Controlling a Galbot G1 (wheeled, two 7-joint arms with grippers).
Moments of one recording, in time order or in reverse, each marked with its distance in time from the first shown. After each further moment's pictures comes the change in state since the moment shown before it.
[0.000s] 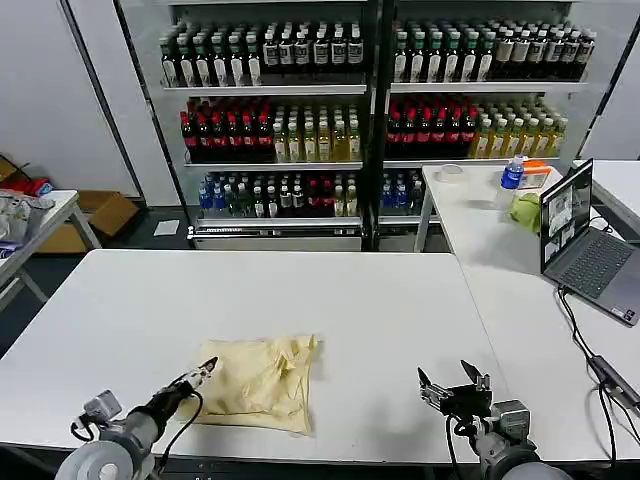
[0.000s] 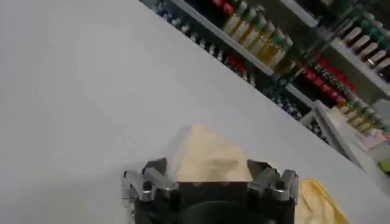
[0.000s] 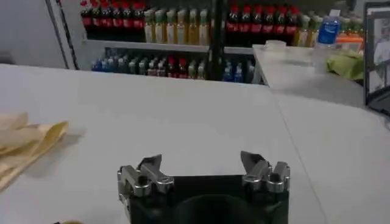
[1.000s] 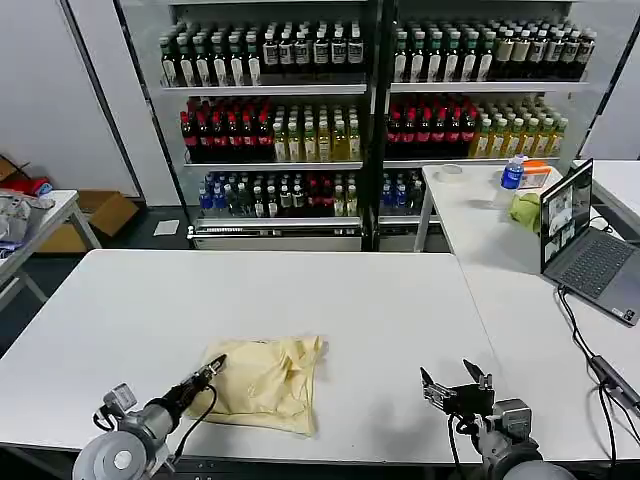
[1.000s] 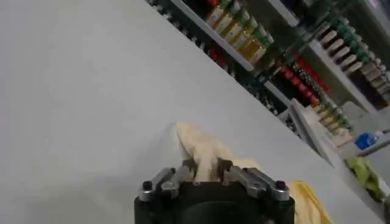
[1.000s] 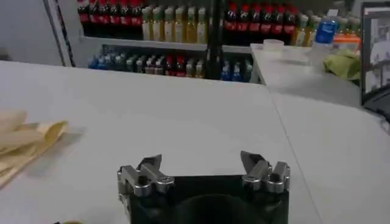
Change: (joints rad) left arm -0.065 -0.026 0.022 0.088 -0.040 0.004 0.096; right arm 0.005 -0.010 0.006 -0.005 0.006 -0.004 0.005
